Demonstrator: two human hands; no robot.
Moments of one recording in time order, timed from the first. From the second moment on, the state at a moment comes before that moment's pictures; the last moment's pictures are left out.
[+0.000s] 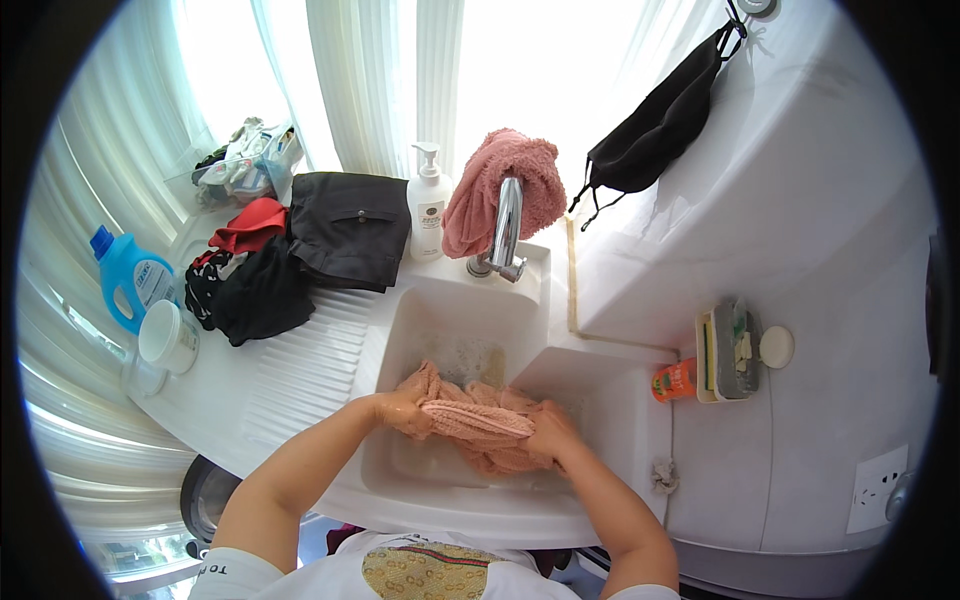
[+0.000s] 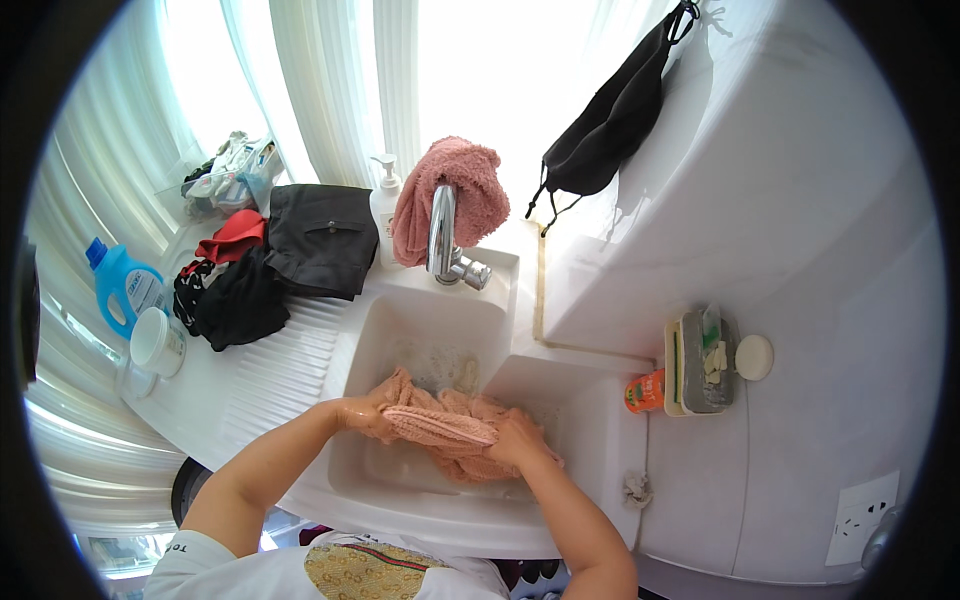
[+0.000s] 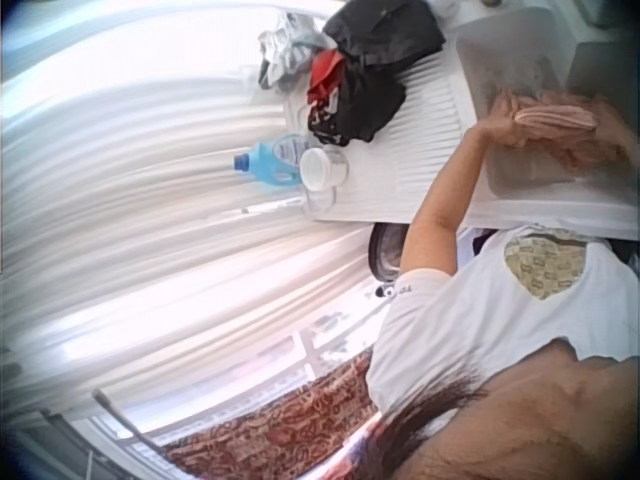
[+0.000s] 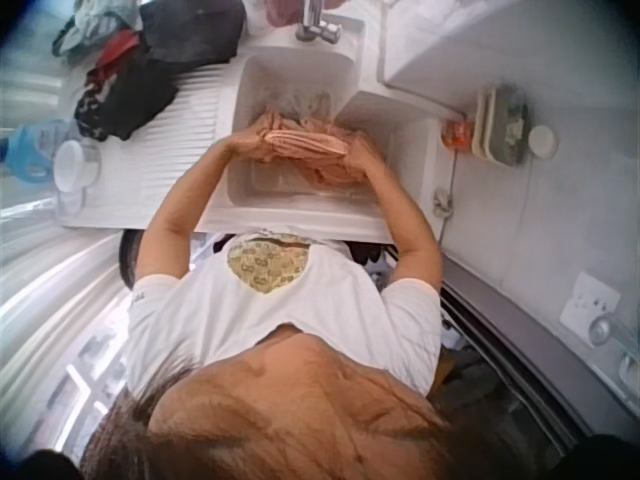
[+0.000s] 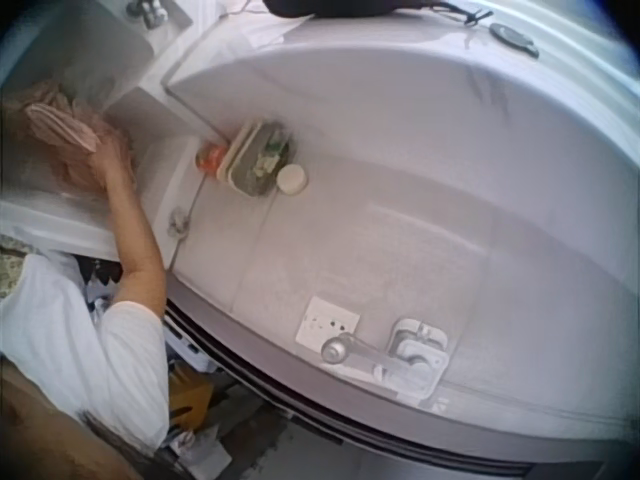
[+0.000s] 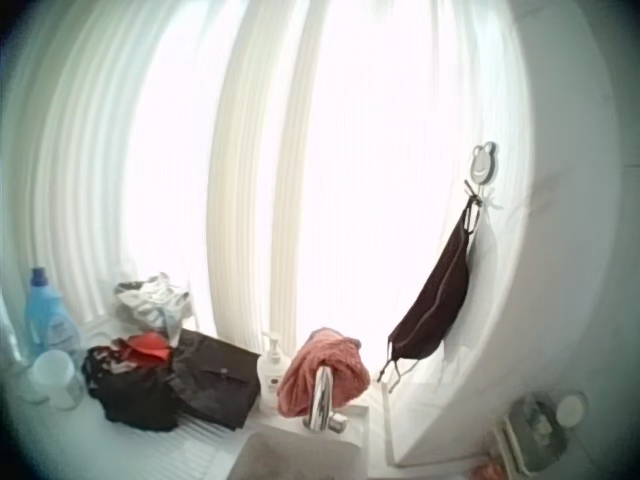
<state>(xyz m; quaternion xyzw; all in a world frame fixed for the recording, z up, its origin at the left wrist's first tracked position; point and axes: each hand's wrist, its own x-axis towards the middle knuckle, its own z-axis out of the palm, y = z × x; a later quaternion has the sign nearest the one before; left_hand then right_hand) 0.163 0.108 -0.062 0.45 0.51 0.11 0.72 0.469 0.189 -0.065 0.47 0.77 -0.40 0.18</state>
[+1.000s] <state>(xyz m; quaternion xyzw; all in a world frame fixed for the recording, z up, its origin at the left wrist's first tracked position) 0.228 0.095 -0.161 -0.09 0.36 0.49 0.78 0.337 0.088 -0.119 0.53 0.66 -0.44 -0.31</state>
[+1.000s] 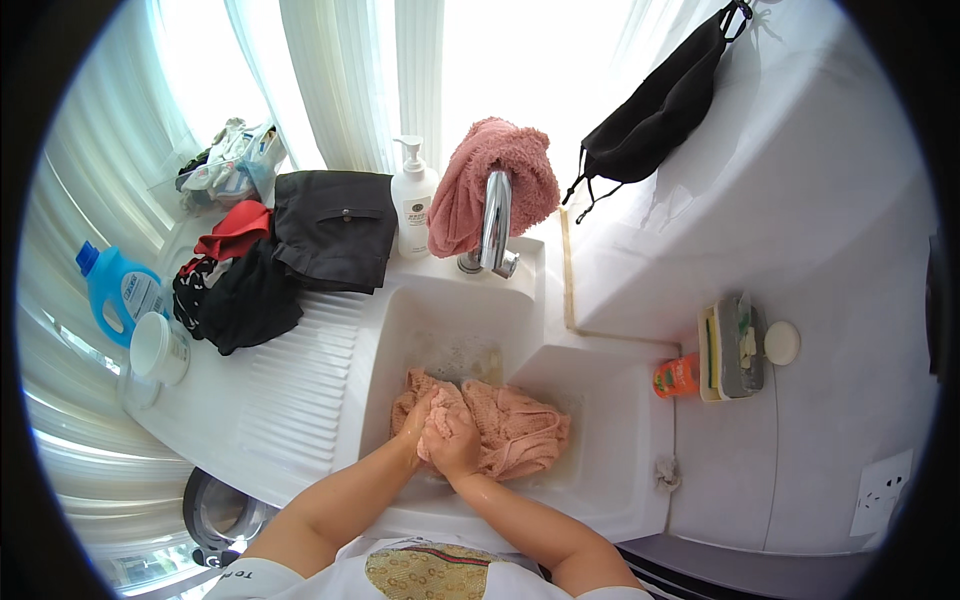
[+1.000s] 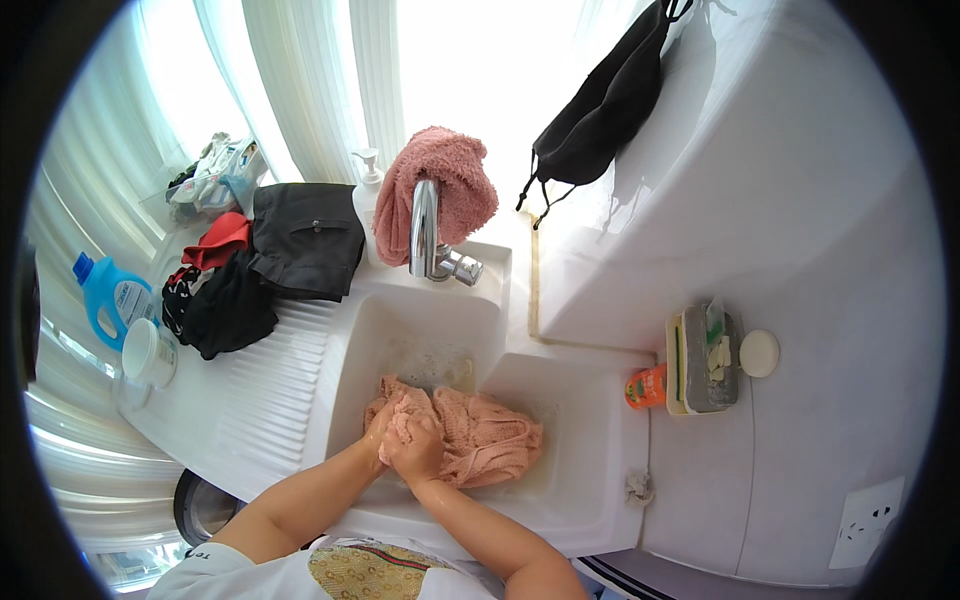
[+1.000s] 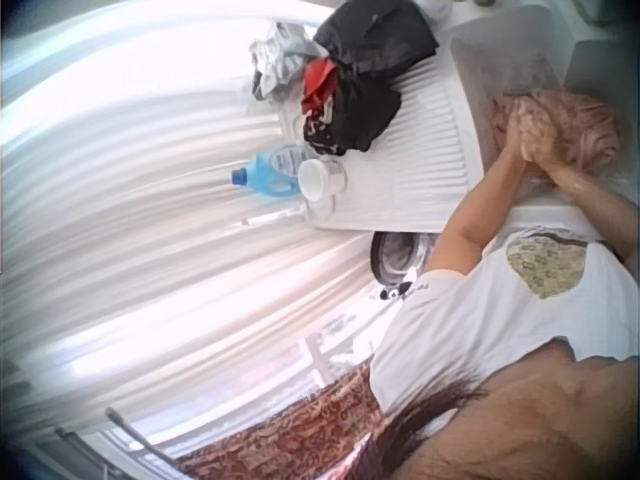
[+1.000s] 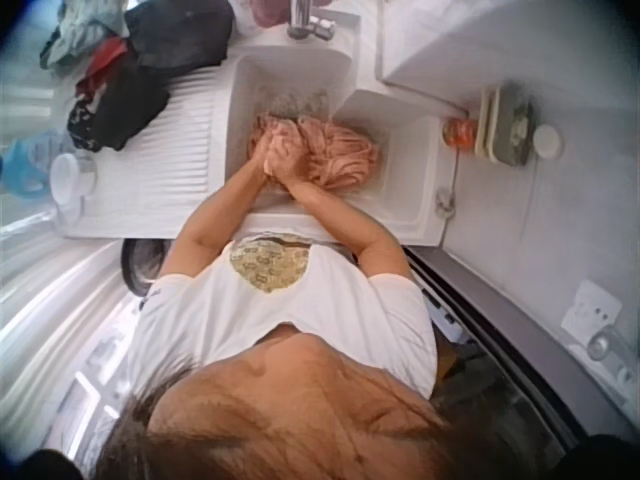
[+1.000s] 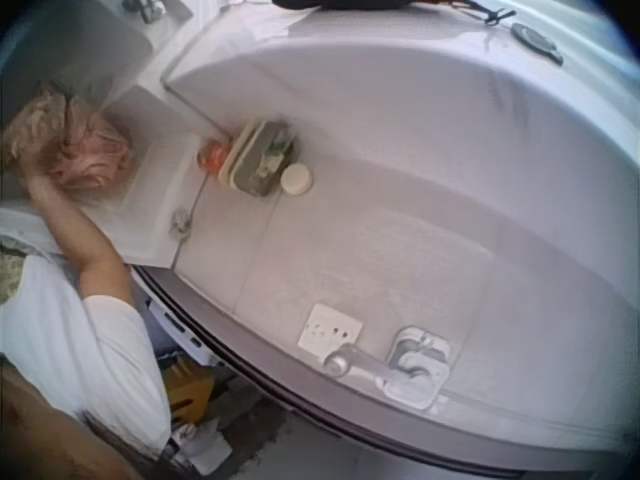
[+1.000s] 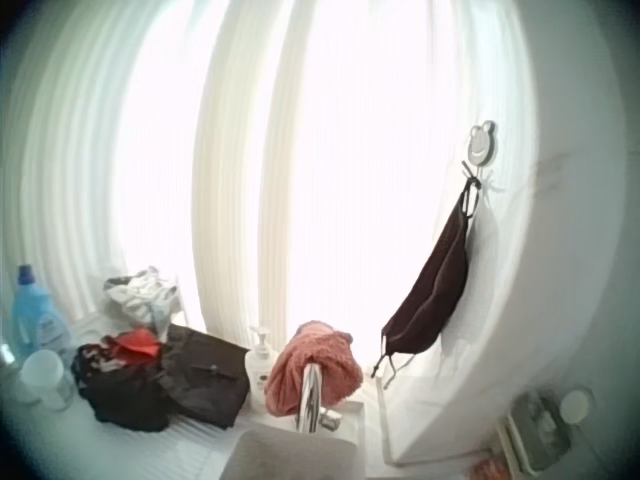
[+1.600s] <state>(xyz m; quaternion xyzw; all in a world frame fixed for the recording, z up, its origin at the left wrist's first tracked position) 0.224 0.094 -0.164 -0.08 0.27 0.51 0.81 0.333 0.092 -0.118 0.47 0.71 -0.30 -0.43</state>
